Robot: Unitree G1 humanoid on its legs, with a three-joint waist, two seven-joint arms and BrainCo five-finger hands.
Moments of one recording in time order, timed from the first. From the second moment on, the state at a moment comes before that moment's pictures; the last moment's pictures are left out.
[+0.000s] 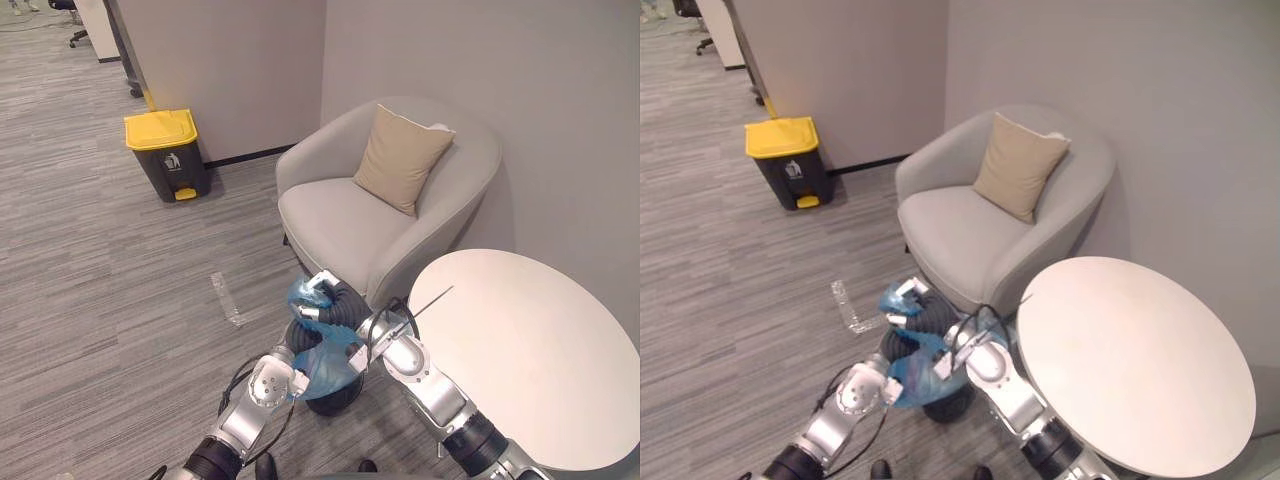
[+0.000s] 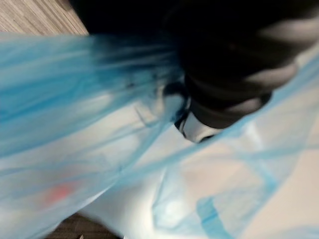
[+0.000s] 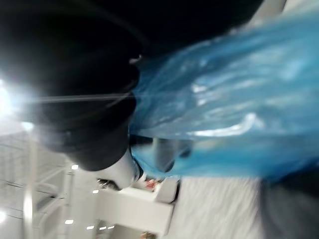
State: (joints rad) left arm -0.05 0.19 -0.40 0.31 0.13 -0.14 0.12; right arm -0.17 -0.24 0.53 -0.02 -0.02 -0.15 0.06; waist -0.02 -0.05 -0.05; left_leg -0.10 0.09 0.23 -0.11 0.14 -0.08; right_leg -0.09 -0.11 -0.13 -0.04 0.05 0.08
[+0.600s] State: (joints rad) left arm 0.08 0.17 -0.21 0.24 0.07 -0.14 0.13; right arm 0.03 -0.19 0.17 -0.07 -0.35 -0.17 -0.17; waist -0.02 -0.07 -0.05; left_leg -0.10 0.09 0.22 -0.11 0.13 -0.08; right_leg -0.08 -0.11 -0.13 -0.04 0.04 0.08
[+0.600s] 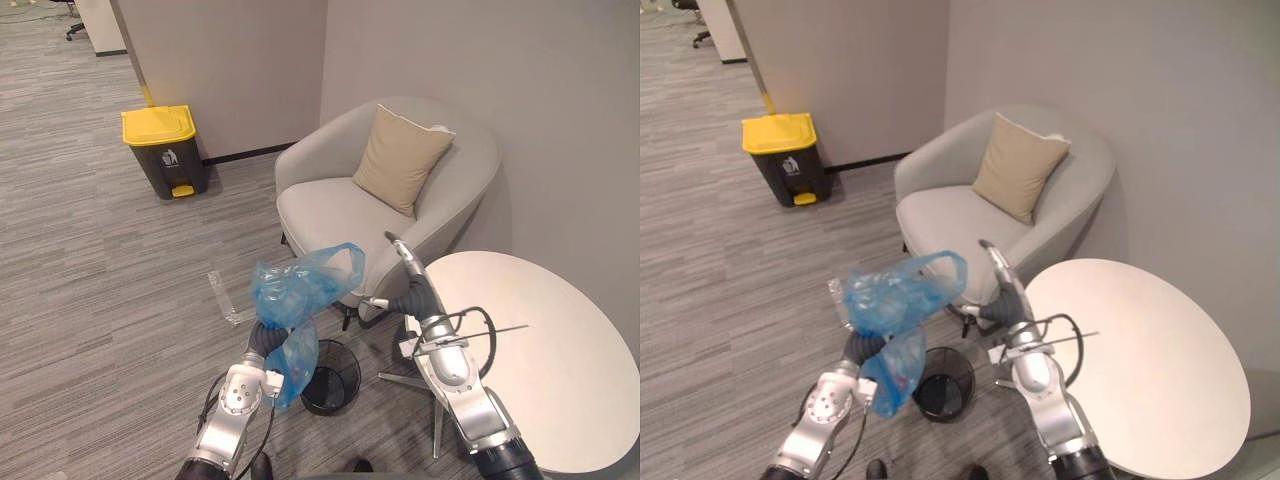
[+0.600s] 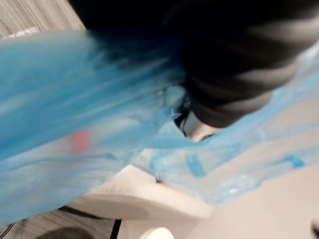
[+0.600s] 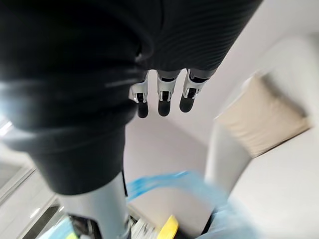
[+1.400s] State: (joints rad) left arm 0.18 0.11 0.05 0.64 -0.03 -0.07 0.07; right arm 0.08 -0.08 -0.05 0.73 -0.11 -0.08 -0.04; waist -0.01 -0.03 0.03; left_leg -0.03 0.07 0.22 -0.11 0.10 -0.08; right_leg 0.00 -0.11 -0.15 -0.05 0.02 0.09
